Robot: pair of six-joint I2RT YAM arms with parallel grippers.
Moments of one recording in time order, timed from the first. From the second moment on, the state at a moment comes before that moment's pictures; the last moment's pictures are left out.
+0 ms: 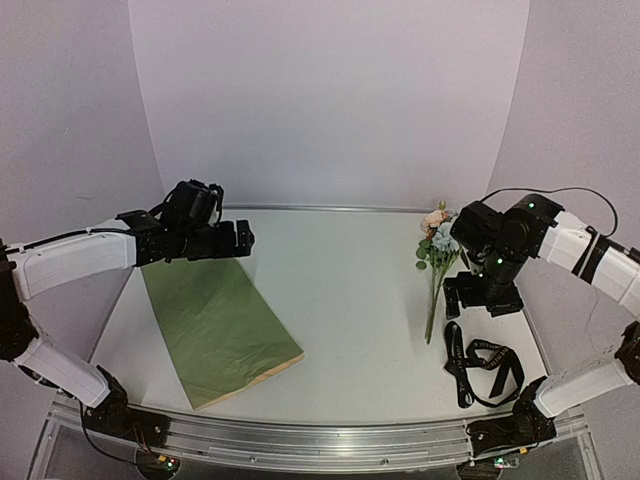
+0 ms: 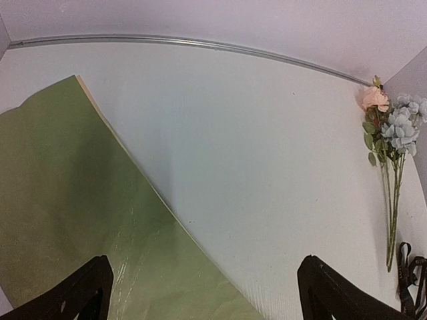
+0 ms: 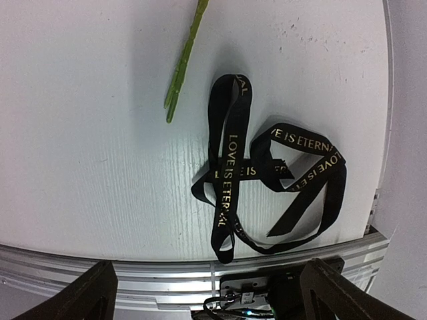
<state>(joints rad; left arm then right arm) -0.67 1.39 1.08 -0.37 -0.24 -0.55 0.67 1.32 1.26 -1.40 0.14 0.67</state>
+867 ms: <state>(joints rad) -1.33 1.69 0.99 -0.57 -0.45 -0.77 0.76 1.33 1.18 -1.39 0.13 0.72</state>
